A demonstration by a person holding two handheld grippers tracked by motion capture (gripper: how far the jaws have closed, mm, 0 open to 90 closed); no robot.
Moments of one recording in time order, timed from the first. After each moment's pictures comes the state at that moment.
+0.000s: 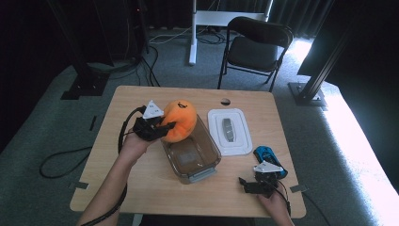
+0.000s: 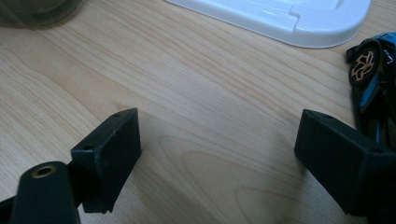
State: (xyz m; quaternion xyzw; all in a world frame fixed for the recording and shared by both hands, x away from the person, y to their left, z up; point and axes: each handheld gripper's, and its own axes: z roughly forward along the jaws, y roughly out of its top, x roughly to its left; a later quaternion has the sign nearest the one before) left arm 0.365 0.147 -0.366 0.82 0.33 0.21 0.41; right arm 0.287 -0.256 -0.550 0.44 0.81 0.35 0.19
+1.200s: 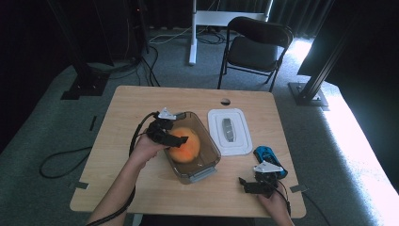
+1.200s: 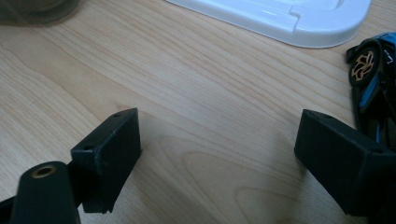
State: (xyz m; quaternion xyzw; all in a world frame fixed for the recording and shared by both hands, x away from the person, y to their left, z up) left arm 0.384 0.124 -0.401 0.85 0.36 0.11 0.38; right arm 0.286 -0.256 -0.550 0.44 0.81 0.35 0.19
